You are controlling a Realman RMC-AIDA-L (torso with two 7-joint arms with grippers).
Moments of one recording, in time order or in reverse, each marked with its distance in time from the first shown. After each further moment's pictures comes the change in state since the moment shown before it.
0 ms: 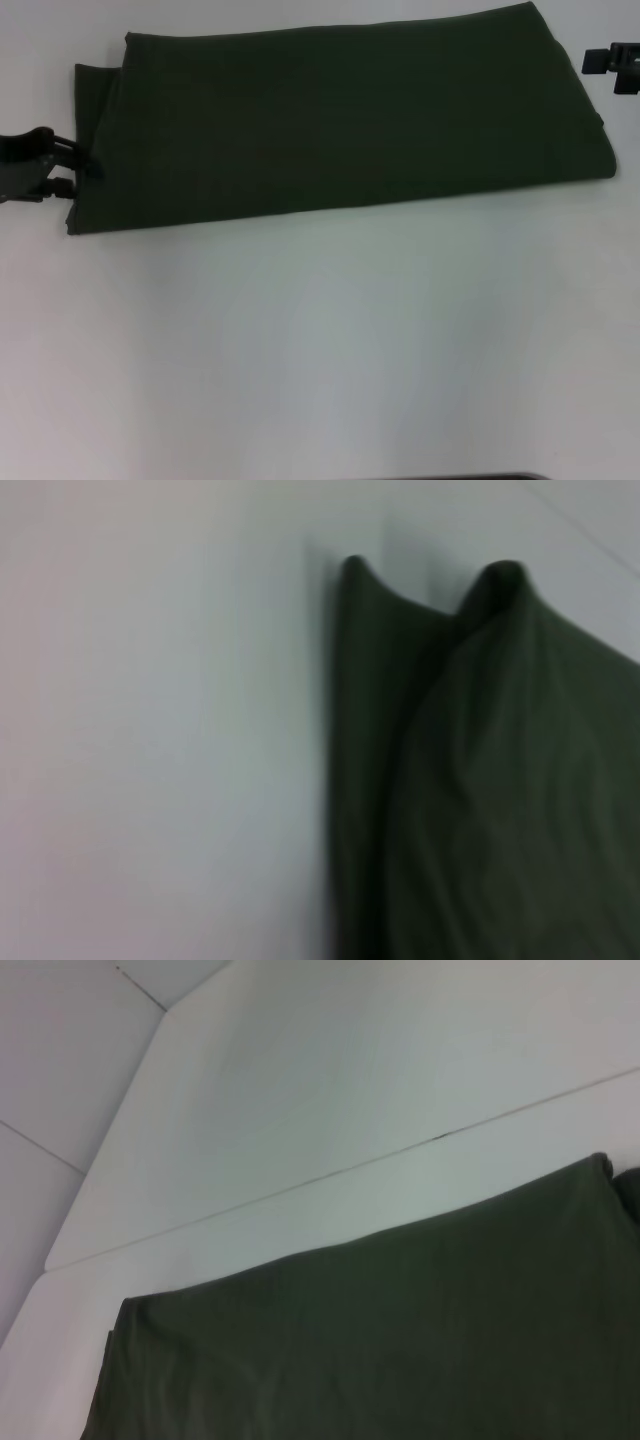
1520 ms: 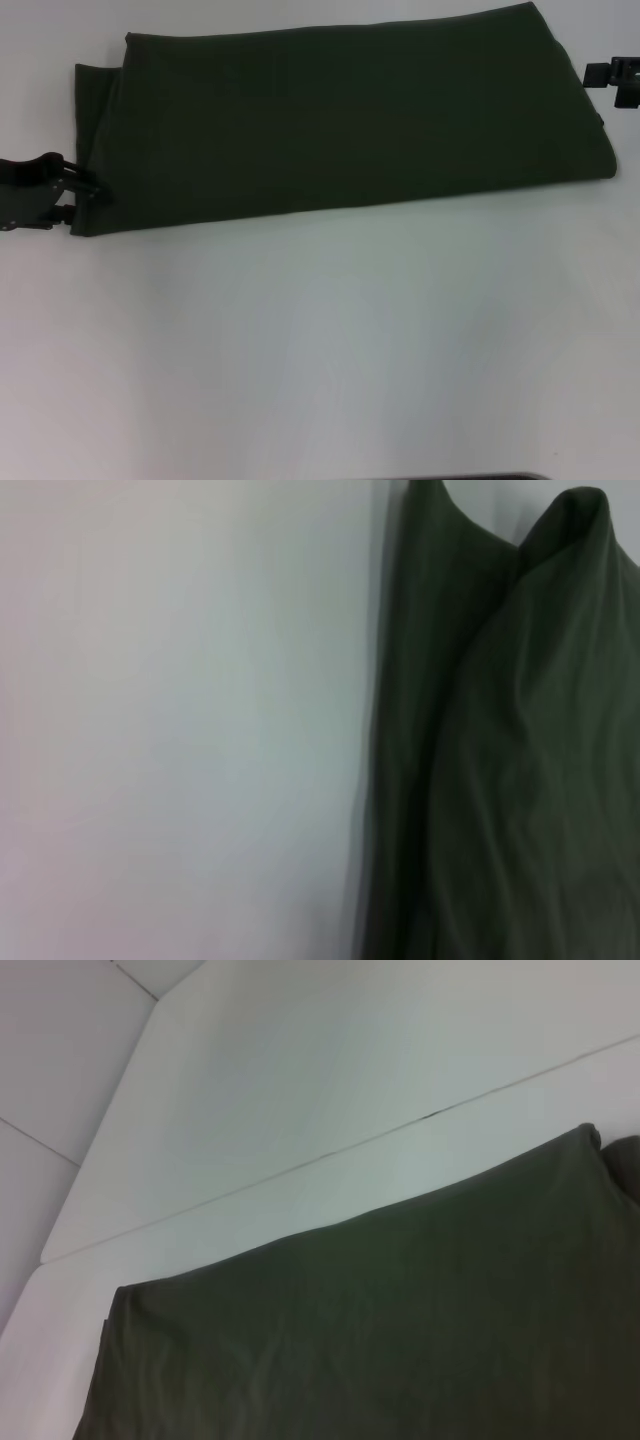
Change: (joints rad) left arm 0.008 -0.018 -0.027 -0.015 0.042 0.025 -0.033; right arm -0.014 0.000 0.000 0.018 -0.003 -0.001 -0.004
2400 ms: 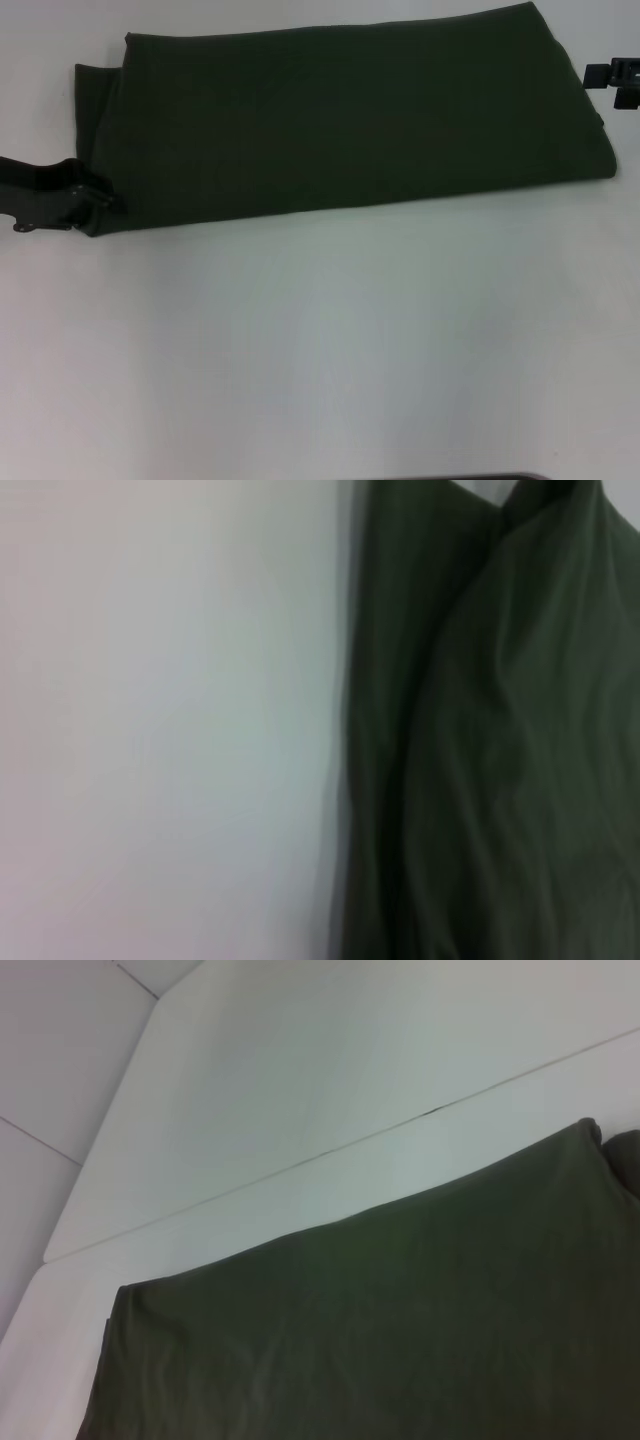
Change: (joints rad) left arm -0.026 -0.003 0.032 -0.044 0.004 -0.020 0.023; right arm 0.000 -0.003 0.000 0.007 0.004 -0.001 -0.002
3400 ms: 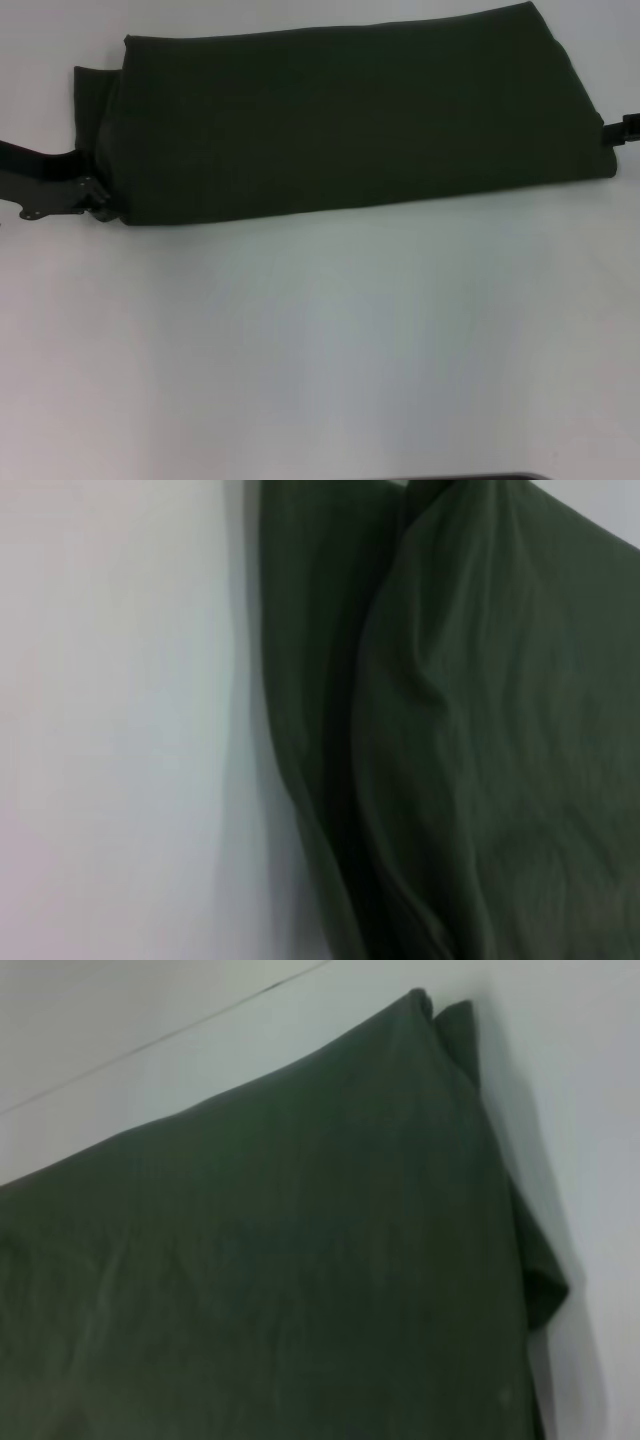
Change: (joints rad) left arm -0.028 0.004 0.013 0.026 -0.004 0.069 0.028; right arm 0.052 -0.032 -0.012 0.024 -0.258 0.002 0.124
